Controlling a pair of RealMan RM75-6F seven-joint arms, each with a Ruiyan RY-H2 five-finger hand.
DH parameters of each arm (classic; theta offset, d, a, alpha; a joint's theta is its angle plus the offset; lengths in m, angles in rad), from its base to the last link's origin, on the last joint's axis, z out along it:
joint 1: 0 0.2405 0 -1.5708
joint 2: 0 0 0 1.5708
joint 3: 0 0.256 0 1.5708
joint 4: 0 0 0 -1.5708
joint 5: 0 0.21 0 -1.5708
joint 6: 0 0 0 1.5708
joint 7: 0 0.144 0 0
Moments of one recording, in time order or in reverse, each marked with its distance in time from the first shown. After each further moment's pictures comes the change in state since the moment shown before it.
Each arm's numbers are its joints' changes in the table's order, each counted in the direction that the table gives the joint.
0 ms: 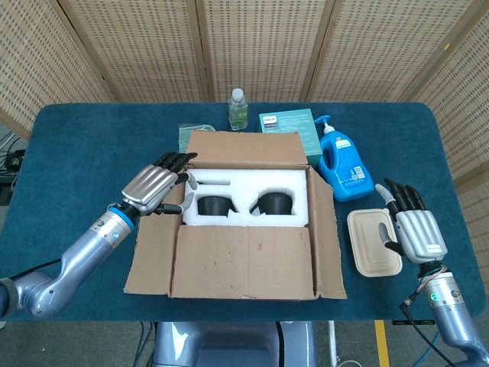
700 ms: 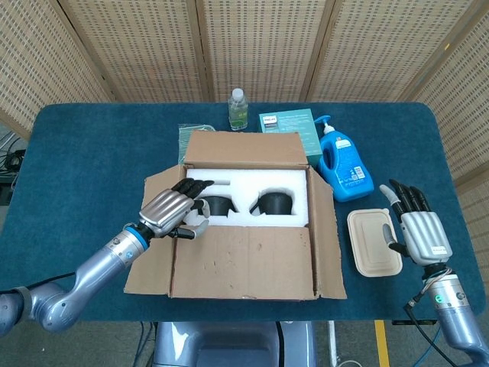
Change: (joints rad) left arm -0.021 -0.077 0.084 0.028 0.042 0.013 0.009; right arm -0.014 0.012 -0.005 -0.006 -0.008 0.007 0.030
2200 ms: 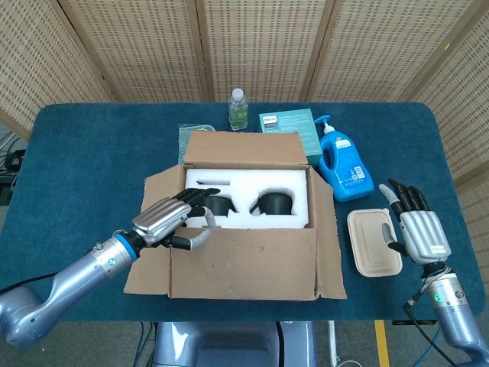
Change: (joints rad) left arm 0.056 0.220 -0.089 0.165 0.175 -0.130 -0.431; right arm 0.003 -0.006 0.006 -0.004 0.003 -0.005 -0.004
